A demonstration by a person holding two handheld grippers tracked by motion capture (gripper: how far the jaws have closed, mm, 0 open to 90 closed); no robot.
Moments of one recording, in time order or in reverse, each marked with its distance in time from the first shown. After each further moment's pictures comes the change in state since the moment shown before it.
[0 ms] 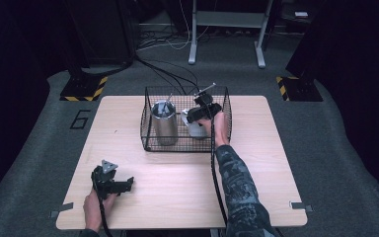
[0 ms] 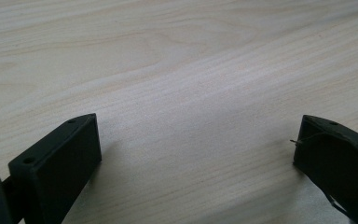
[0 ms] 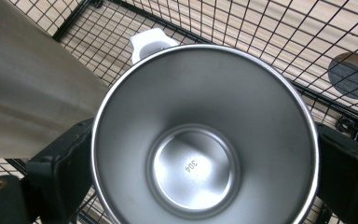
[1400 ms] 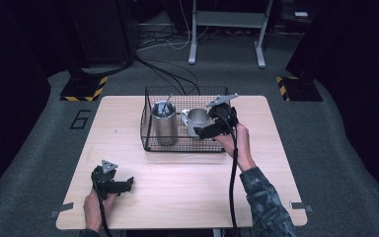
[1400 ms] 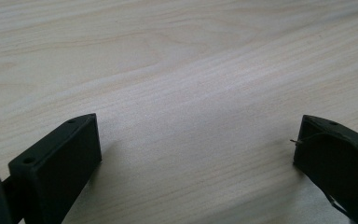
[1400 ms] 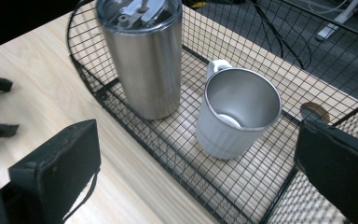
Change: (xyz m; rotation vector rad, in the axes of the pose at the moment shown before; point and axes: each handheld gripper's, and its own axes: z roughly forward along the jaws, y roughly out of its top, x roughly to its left) left arm 0.000 0.000 0.001 -0.011 0.005 -0.001; right arm 0.044 -0.071 -0.143 -0.276 0.048 -0.231
